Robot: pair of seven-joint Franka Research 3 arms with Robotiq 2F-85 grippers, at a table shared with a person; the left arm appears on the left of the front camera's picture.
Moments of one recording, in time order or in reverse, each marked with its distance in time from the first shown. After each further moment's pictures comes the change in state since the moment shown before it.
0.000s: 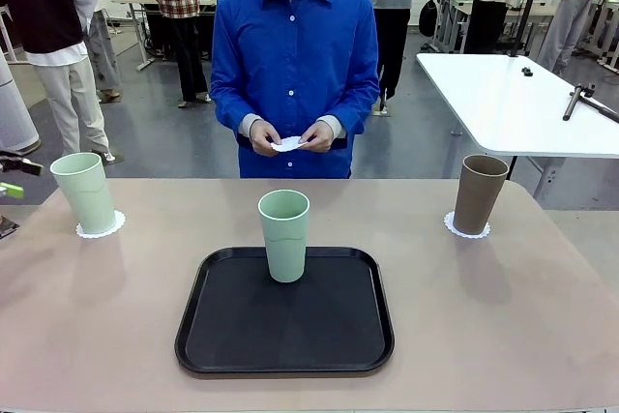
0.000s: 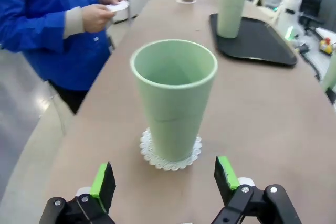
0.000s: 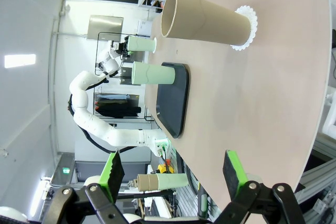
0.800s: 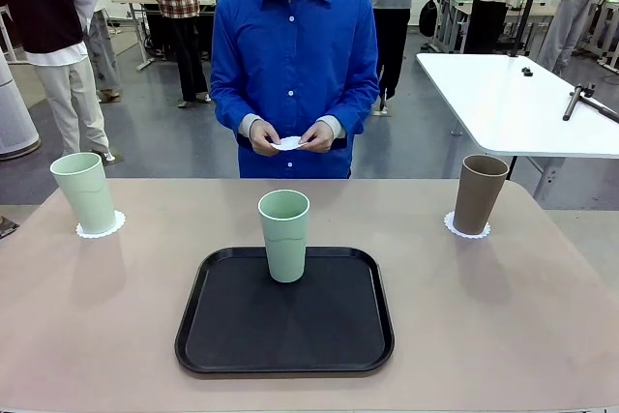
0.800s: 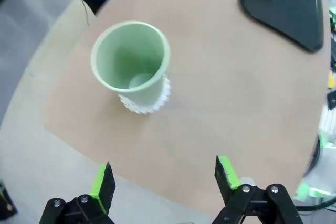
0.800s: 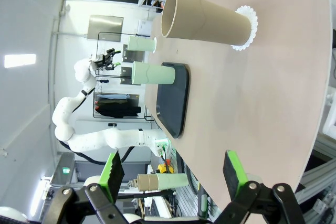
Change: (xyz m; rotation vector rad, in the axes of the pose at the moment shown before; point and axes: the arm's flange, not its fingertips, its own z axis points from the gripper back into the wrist) left arm 0.161 -0.121 0.009 0.227 0.588 0.239; right arm 0.000 0.000 -0.001 0.000 0.001 0.001
